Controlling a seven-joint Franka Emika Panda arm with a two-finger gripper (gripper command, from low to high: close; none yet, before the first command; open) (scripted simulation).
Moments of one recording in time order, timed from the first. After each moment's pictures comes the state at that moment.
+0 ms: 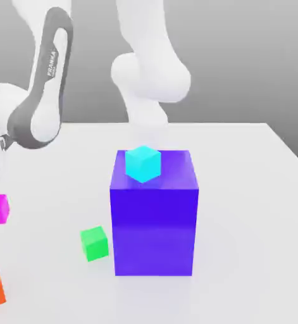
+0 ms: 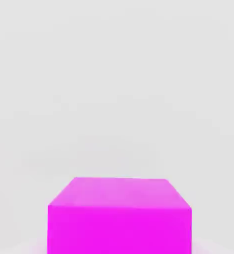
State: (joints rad) arm -0.83 0.20 0.01 -2.54 -0.17 2.57 1.31
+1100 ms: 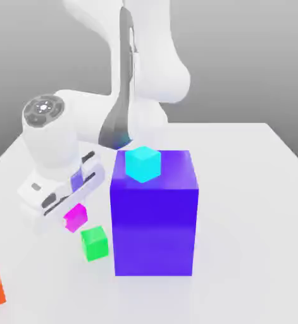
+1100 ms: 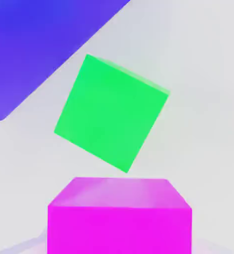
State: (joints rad) arm -0.83 -0.04 0.33 -2.79 -0.22 2.55 -0.56
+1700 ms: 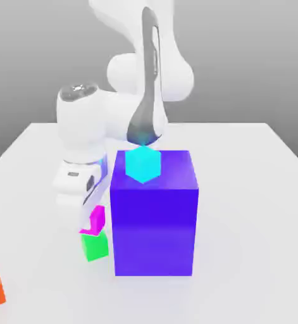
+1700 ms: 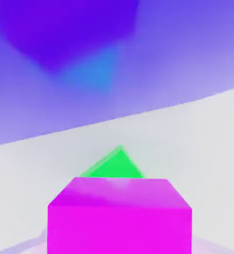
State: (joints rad) arm -0.62 0.01 0.22 -2.93 -0.02 2.94 -0.94
